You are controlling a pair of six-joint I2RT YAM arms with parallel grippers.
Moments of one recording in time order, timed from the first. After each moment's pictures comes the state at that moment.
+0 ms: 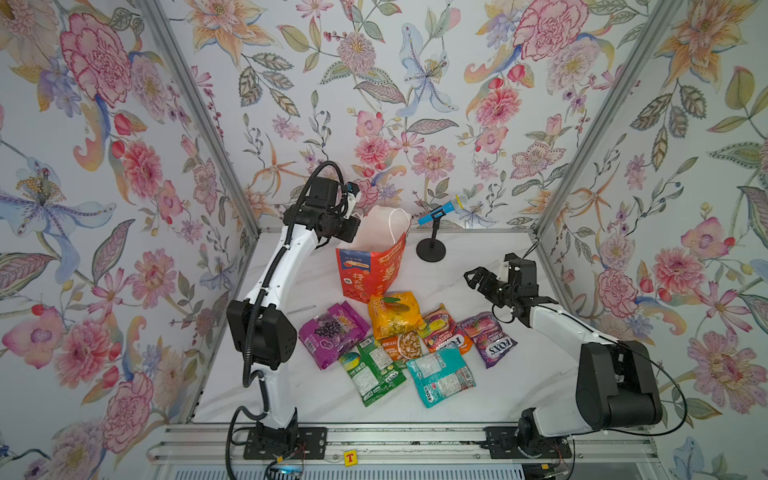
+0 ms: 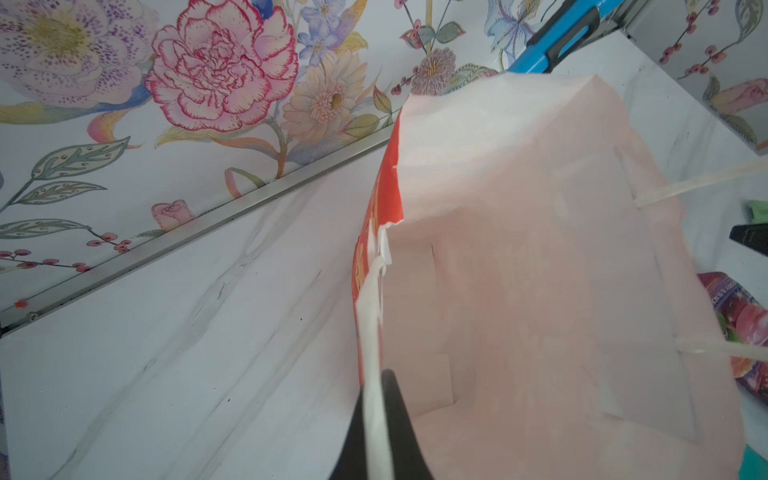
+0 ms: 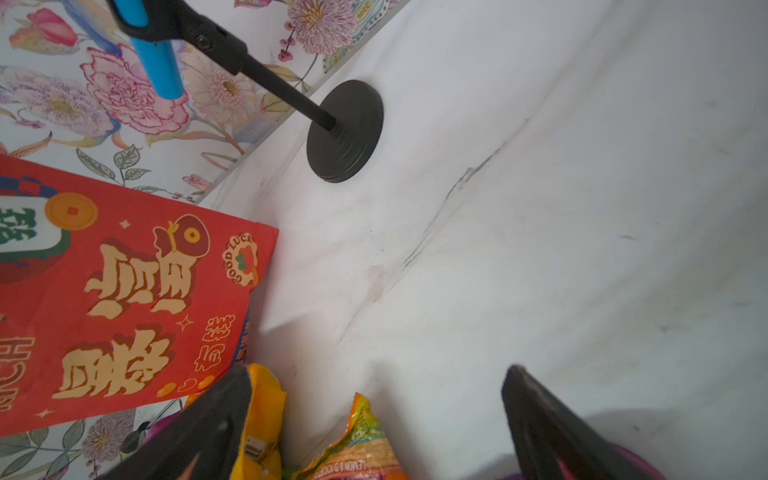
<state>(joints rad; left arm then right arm) -0.25 1.92 2.03 -0.88 0.20 0.16 0.15 1.48 0.85 -0.02 -0.30 0.64</state>
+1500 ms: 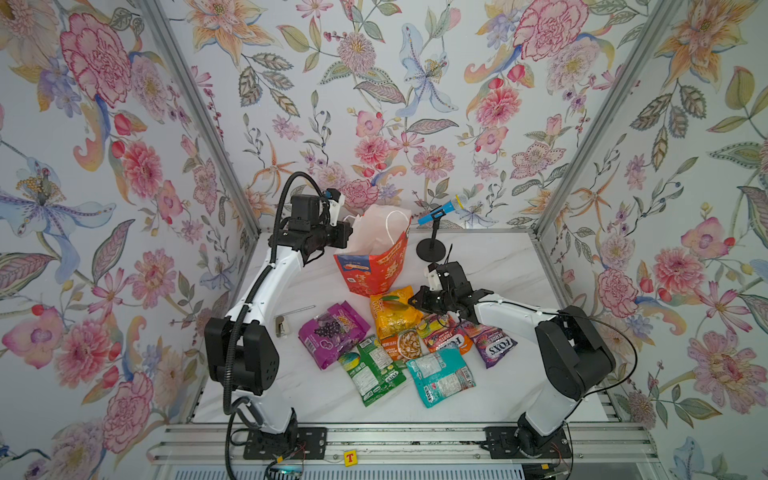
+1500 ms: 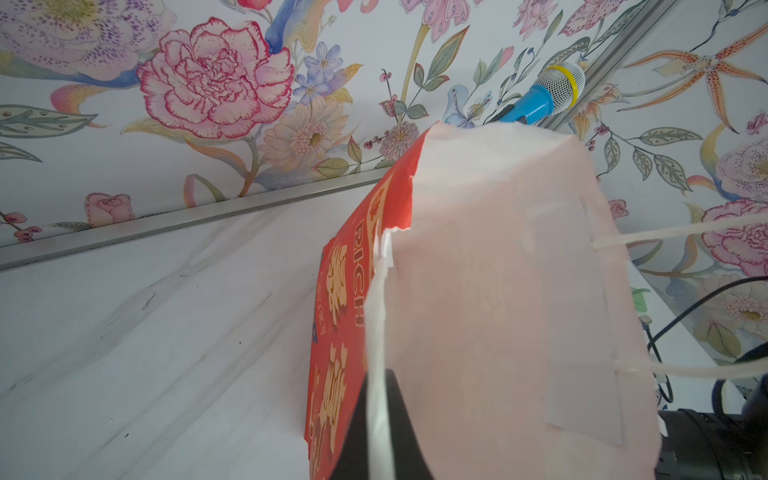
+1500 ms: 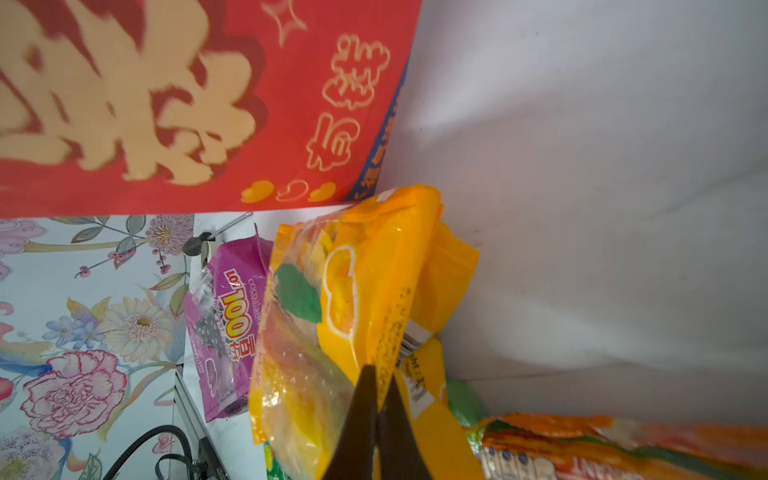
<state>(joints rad) -0.19 1.72 1.64 -0.50 0.40 -0.07 0.56 1.69 1.03 -0.05 -0.38 0.72</state>
